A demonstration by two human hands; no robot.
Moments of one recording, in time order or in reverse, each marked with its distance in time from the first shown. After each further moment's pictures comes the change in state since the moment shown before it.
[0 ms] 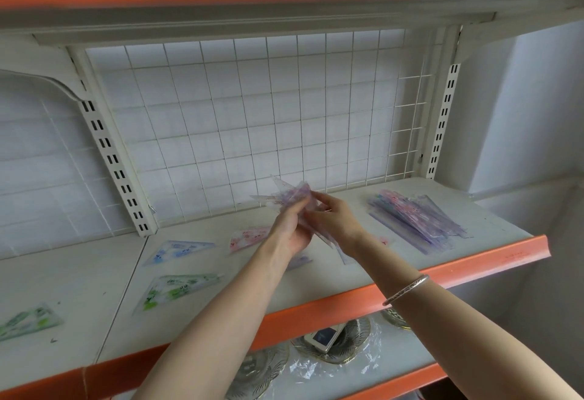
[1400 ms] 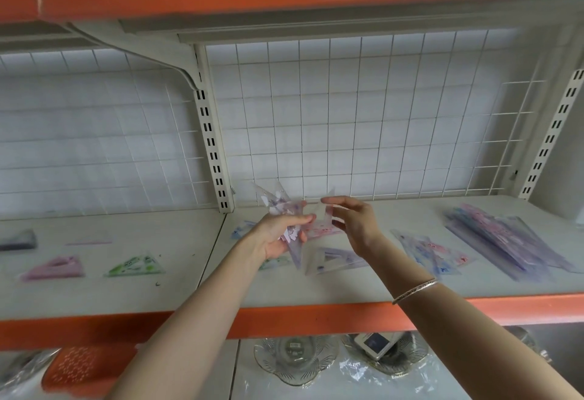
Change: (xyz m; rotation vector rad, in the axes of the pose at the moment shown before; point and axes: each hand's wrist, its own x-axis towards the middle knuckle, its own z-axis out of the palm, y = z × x) left_hand -0.077 0.088 -0.106 0.350 0.212 -0.029; right_hand 0.000 -0.001 0.088 0.244 -0.121 -0.012
